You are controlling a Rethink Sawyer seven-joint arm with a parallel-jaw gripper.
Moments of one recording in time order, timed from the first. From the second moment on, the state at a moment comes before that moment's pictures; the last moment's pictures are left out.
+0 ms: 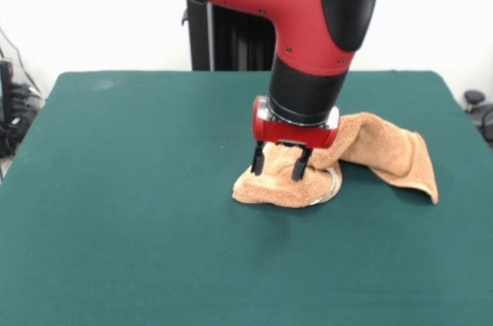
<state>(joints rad) 0.01 -0.36 -0.23 1.37 0.11 0.64 1.62</state>
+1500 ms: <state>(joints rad) 0.07 -0.30 -0.25 1.39 0.10 0.47 1.62</state>
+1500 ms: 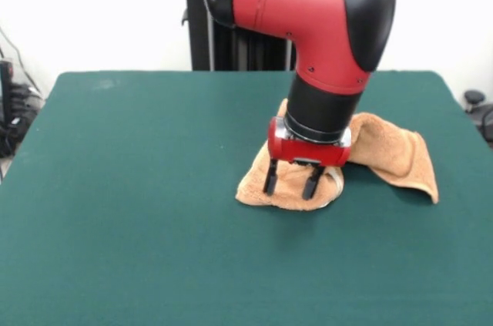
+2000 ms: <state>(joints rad) 0.12 -0.28 -0.29 1.38 0.10 0.45 1.62</state>
